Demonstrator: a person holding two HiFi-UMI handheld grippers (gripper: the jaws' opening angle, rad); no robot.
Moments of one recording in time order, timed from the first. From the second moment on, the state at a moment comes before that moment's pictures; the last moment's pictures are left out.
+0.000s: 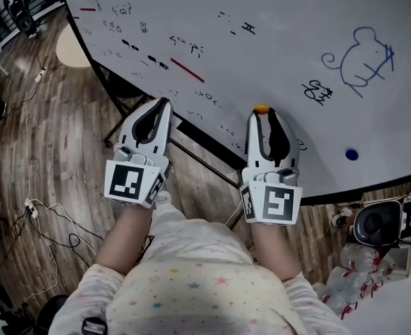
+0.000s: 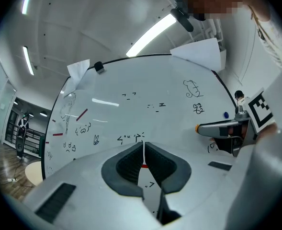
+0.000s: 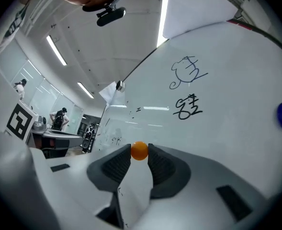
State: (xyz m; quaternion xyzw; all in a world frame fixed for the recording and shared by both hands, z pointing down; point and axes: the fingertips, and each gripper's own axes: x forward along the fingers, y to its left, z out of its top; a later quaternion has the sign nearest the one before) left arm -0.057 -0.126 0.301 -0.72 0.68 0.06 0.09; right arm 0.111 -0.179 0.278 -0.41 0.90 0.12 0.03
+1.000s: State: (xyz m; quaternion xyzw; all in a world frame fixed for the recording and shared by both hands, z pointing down) left arm -0.195 -0.193 0.310 -0.78 0.61 0.06 0.09; right arm -0.024 -0.206 0.284 -0.49 0.86 0.12 0.04
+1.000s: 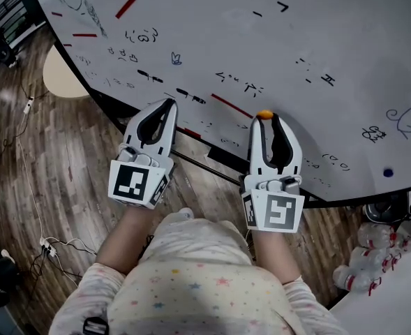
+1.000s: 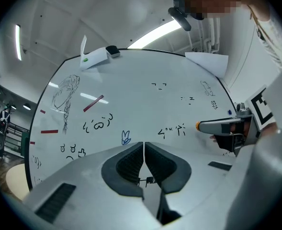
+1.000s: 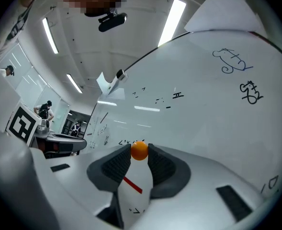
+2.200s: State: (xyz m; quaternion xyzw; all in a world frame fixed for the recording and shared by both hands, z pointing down) left arm -0.178 -0.229 0.298 -0.78 0.61 0.06 0.10; right arm -0.032 -0.217 0.276 -0.46 0.88 0.12 0.06
